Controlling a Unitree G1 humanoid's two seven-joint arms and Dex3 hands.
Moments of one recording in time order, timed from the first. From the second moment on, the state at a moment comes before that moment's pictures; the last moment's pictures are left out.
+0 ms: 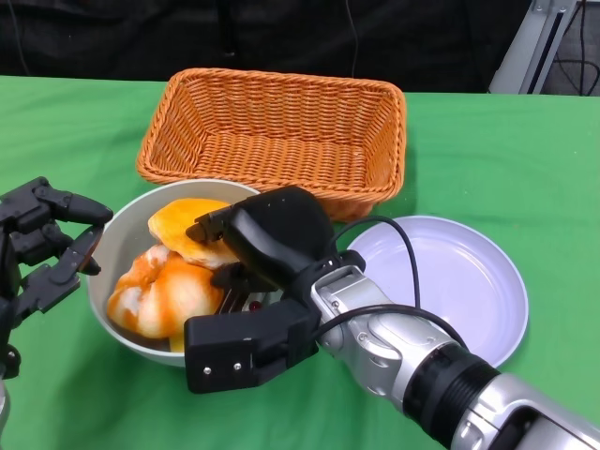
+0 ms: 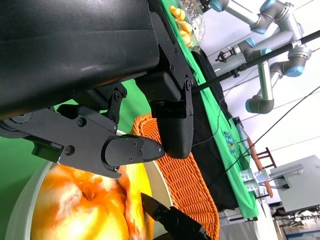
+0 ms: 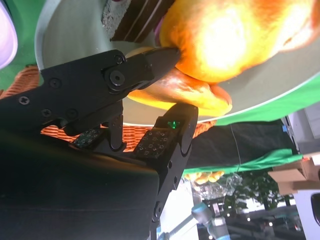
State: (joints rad) left arm -0.16 0.22 0.24 0.33 -0.07 -0.43 -0.11; right arm -0.80 0.20 0.71 0.89 -0.83 -0.01 -0.42
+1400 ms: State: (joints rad) left arm -0.18 0.22 0.24 0.40 -0.06 -0.48 -0.11; right arm -0.56 0.07 0.55 0.37 -0.72 0.02 -0.22
